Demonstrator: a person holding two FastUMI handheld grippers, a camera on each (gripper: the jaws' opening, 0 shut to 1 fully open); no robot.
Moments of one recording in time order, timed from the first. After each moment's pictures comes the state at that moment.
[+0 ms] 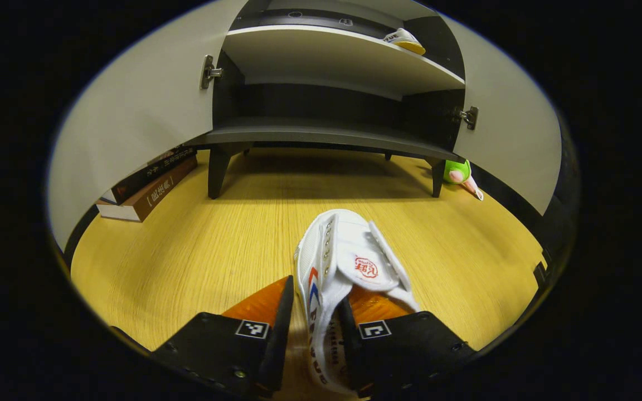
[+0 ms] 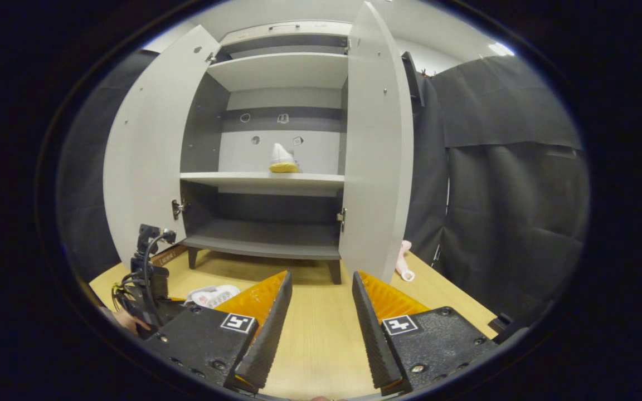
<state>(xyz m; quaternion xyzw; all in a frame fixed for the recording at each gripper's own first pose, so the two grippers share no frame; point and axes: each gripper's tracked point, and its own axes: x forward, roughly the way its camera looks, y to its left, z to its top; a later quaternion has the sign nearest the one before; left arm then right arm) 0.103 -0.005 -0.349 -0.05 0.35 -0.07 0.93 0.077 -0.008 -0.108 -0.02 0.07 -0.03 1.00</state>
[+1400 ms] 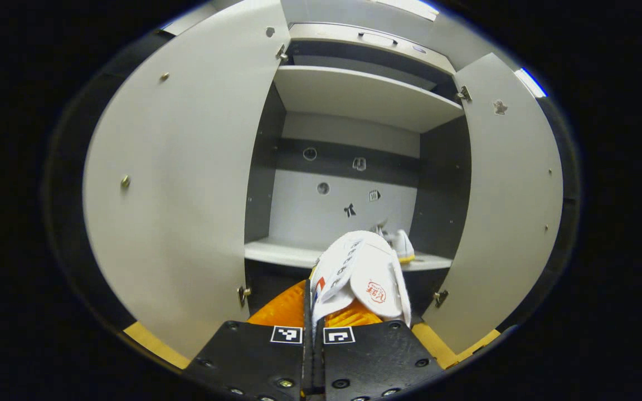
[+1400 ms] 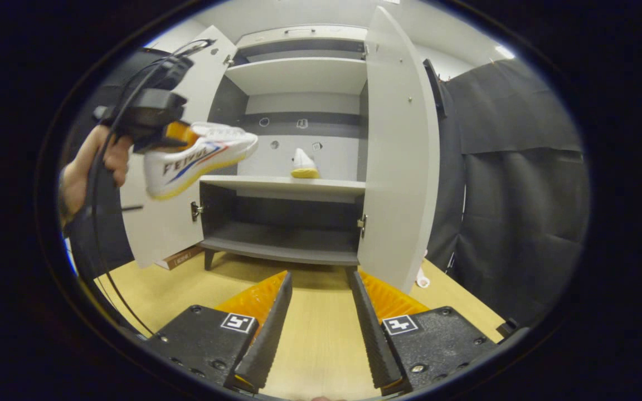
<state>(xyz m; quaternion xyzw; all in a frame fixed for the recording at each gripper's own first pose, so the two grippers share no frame) 0.215 0.037 0.032 -0.07 0.07 0.03 0.99 0.077 0.017 -0.097 -0.03 0.04 0.01 1.00</state>
